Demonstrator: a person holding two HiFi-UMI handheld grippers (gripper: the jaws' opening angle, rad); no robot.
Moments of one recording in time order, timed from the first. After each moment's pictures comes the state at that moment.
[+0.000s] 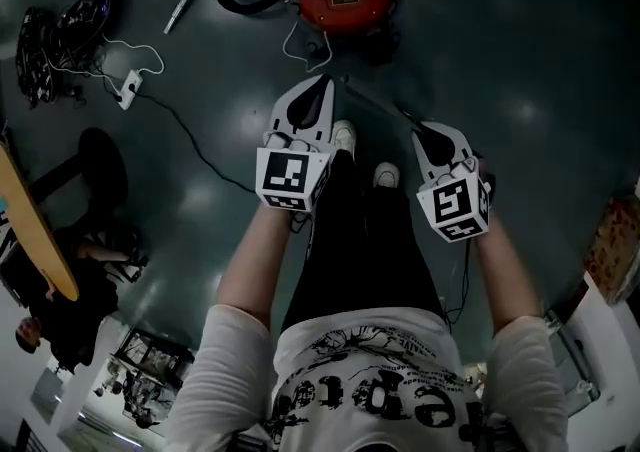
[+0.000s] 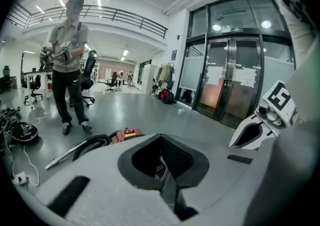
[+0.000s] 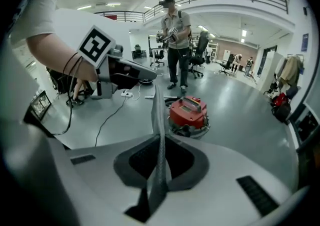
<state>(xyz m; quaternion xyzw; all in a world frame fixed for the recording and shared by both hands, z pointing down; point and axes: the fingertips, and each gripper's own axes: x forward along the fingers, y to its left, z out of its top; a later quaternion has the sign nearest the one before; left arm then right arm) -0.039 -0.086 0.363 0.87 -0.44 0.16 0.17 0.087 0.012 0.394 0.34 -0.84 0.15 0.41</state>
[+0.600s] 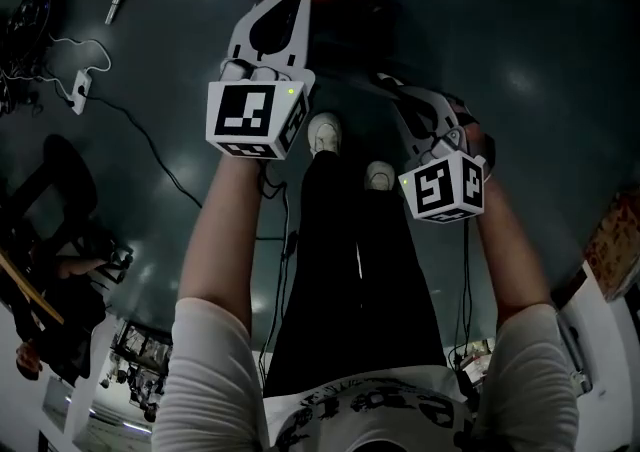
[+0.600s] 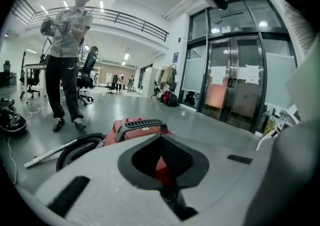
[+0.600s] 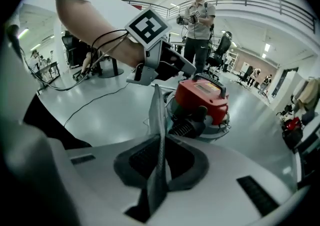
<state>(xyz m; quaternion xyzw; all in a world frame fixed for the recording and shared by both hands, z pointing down) -0.026 -0.199 0.526 0.87 -0.44 0.13 0.15 0.064 -0.037 0.580 0.27 -0.86 0.06 0.44</state>
